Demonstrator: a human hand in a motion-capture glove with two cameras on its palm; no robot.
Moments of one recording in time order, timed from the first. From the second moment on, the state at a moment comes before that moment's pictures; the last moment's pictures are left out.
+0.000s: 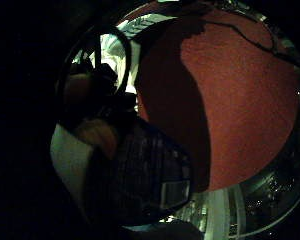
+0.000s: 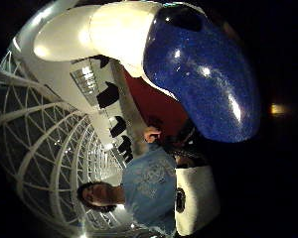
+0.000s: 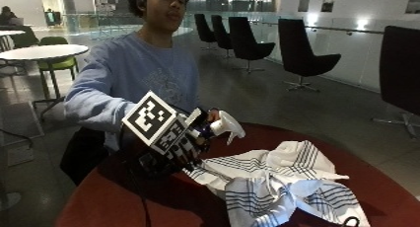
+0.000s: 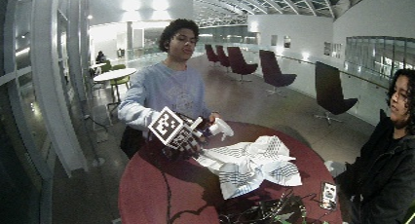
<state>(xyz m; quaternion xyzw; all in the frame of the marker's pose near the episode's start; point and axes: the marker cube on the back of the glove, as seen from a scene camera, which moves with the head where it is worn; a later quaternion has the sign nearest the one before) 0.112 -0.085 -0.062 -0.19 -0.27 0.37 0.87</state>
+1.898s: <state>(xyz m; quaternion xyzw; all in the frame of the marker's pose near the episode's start) -0.064 -0.188 -0.033 0.11 -0.51 0.09 0.85</state>
